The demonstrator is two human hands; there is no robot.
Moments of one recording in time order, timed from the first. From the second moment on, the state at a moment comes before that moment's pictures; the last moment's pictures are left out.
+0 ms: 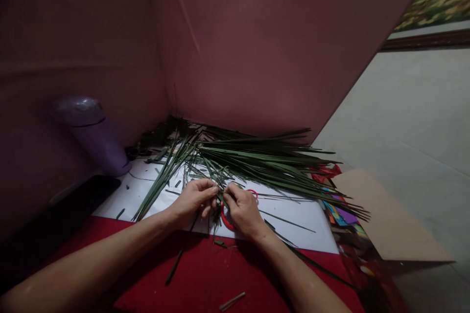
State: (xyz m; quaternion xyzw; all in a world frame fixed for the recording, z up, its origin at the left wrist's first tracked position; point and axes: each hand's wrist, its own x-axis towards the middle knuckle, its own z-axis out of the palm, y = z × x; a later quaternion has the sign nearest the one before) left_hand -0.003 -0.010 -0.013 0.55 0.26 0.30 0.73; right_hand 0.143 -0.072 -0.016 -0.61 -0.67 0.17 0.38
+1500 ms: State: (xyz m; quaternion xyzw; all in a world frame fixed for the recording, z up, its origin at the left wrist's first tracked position) left_hand -0.009 -0.027 0.007 0.67 0.28 0.38 0.57; right_hand 0.141 -0.080 0.006 -0.49 -0.75 -0.07 0.44
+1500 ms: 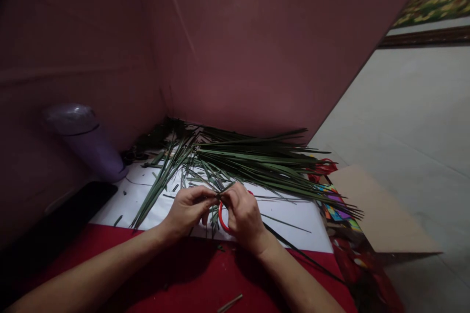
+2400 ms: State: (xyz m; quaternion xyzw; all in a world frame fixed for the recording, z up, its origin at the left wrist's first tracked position) left_hand -0.019 -0.035 0.008 0.83 0.16 0.45 0.29; right_hand 0.145 -0.089 0.002 -0.41 -0.78 -0.10 0.47
